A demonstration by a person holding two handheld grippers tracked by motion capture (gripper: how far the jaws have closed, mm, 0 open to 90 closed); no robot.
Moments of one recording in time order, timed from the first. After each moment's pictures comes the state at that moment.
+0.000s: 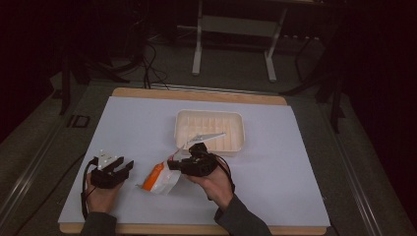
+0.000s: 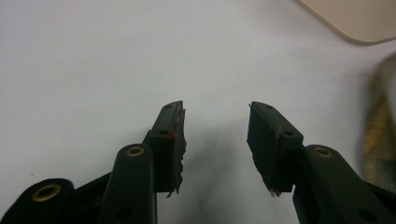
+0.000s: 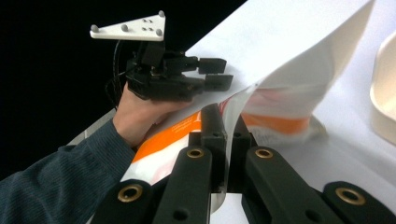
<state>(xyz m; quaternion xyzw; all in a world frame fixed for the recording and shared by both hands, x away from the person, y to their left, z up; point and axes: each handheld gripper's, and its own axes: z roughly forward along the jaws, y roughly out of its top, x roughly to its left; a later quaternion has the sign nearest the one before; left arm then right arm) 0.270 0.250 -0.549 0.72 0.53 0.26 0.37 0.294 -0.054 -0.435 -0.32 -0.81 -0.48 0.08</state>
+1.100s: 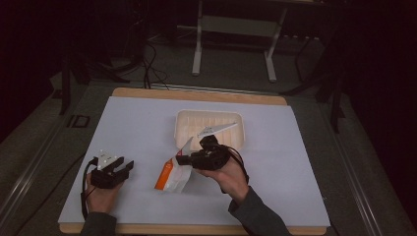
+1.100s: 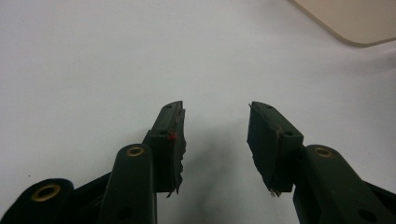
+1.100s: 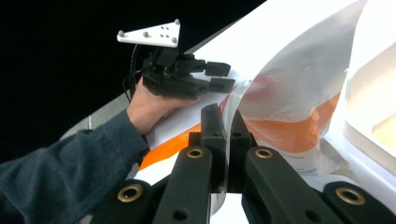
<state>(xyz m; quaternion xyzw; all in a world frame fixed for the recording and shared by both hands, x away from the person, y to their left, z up) 0.269 0.250 -0.549 0.72 0.53 0.25 0.38 0.300 -0.079 -0.402 -0.28 -0.83 -0.47 0.08</state>
